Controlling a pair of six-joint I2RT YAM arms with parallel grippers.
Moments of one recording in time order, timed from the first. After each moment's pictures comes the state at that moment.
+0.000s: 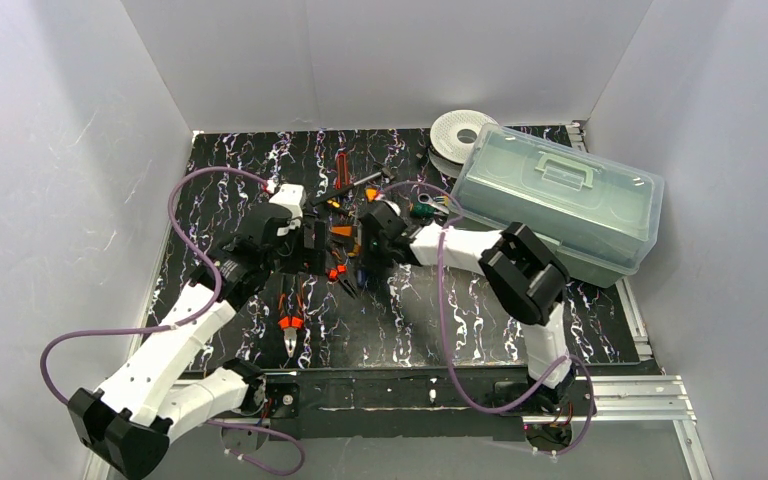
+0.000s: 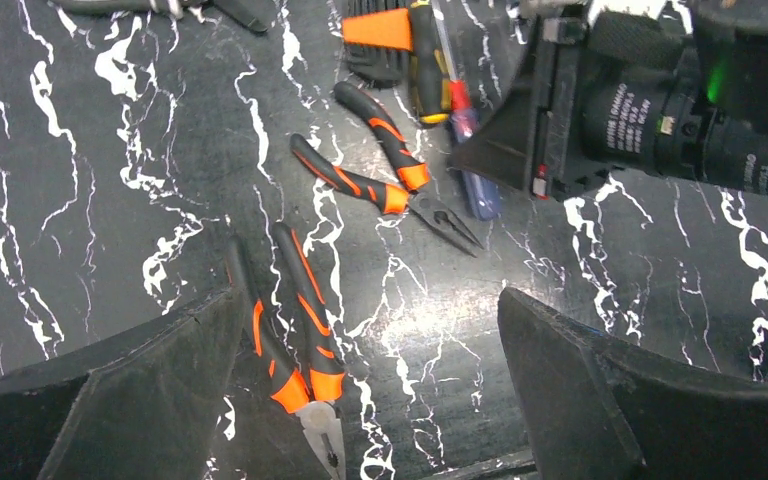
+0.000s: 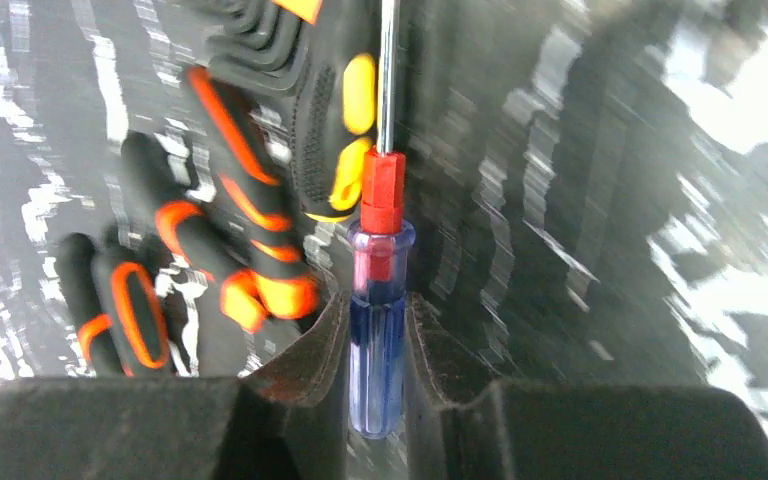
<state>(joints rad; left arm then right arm) -0.54 0.96 0.98 -0.75 -0.18 -0.26 0.89 1.96 1.28 -0.25 0.05 0.91</state>
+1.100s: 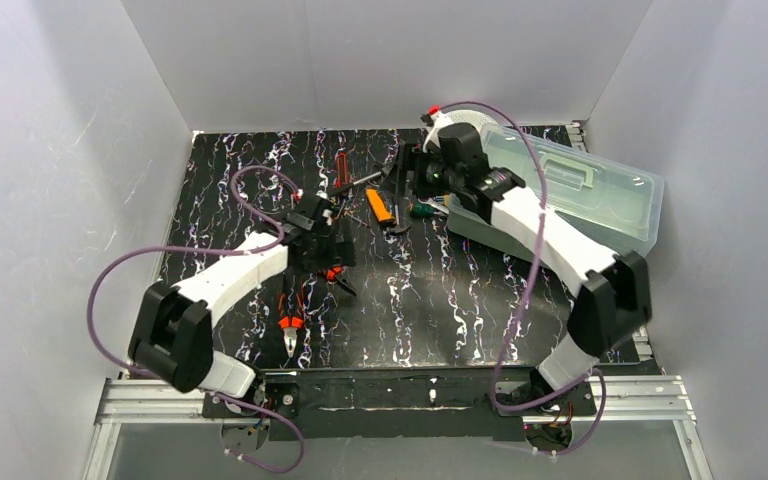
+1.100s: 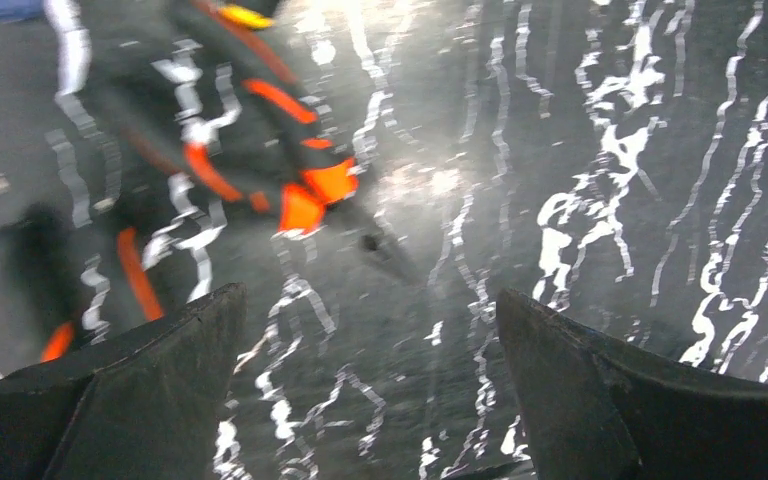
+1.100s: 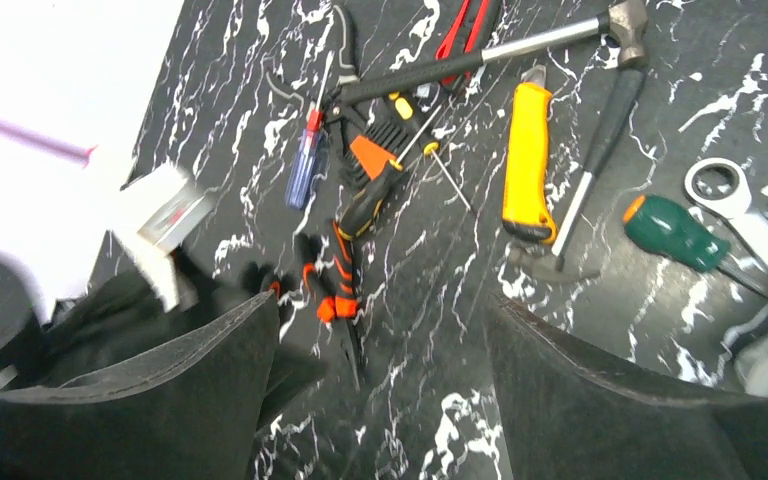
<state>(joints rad) -0.48 1.39 0.97 -0.65 -0.04 -0.56 0.60 1.67 1.48 -0.31 -0.22 0.50</state>
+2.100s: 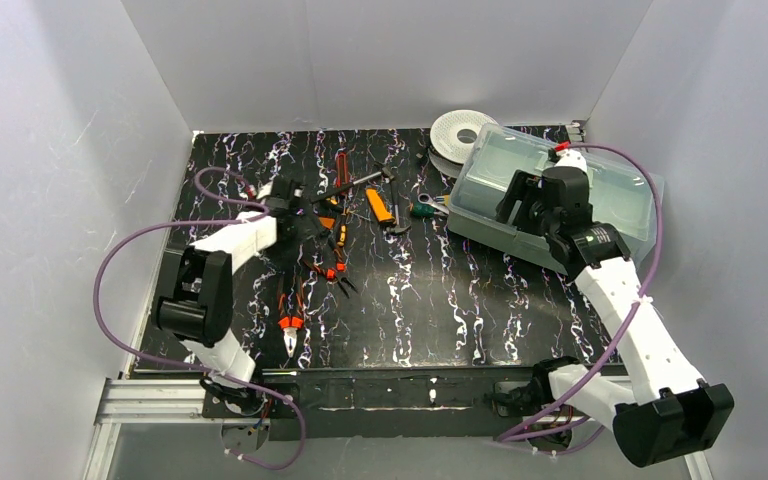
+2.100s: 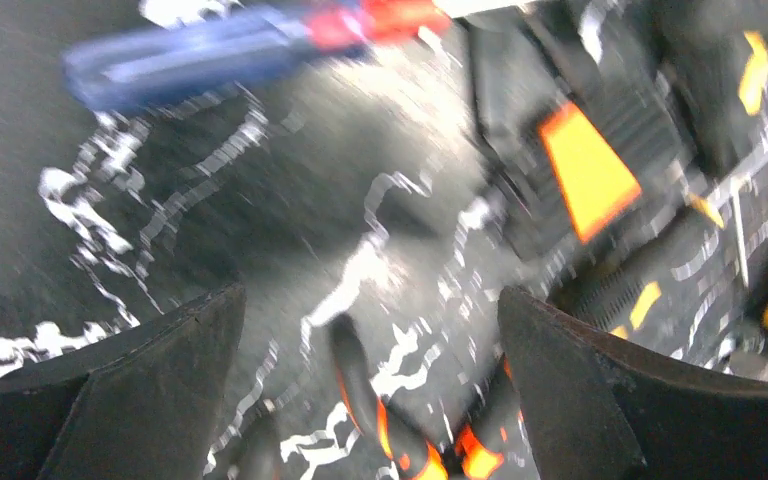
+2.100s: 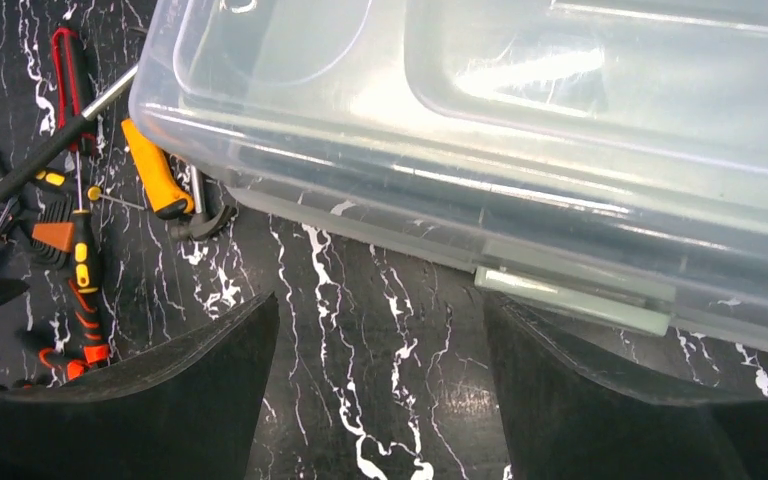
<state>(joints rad) -0.18 1.68 1.02 -0.42 -0.17 -0.78 0.29 1.05 1.08 -0.60 0.17 0.44</state>
